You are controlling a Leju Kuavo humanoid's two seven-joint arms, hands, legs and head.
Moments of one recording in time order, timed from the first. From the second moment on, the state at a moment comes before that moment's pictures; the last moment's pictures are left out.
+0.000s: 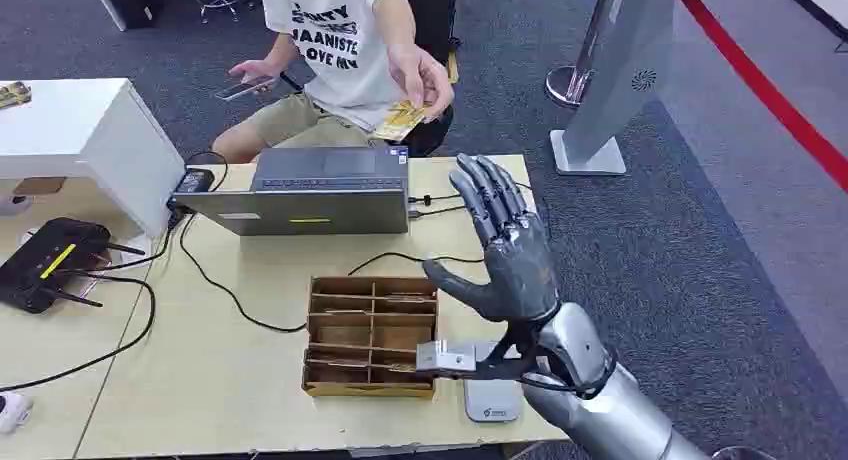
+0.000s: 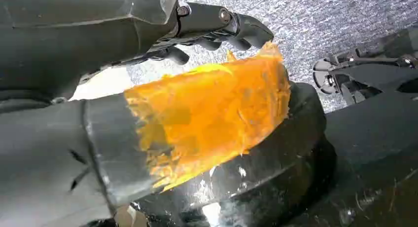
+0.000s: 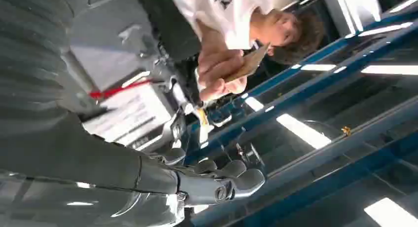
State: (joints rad) left arm -0.11 -0.03 -1.18 -0.15 0.89 -0.01 0.21; right arm -0.38 -0.16 0.72 -1.64 0.92 -0.53 -0.10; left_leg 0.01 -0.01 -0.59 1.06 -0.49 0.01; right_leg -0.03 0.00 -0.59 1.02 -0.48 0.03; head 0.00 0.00
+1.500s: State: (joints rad) left arm -0.12 -0.03 -1.23 -0.15 0.88 -0.03 0.22; right arm -0.57 -0.08 0.72 -1.35 1.23 -0.52 0.03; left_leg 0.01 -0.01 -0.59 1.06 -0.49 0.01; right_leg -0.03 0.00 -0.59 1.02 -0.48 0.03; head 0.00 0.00
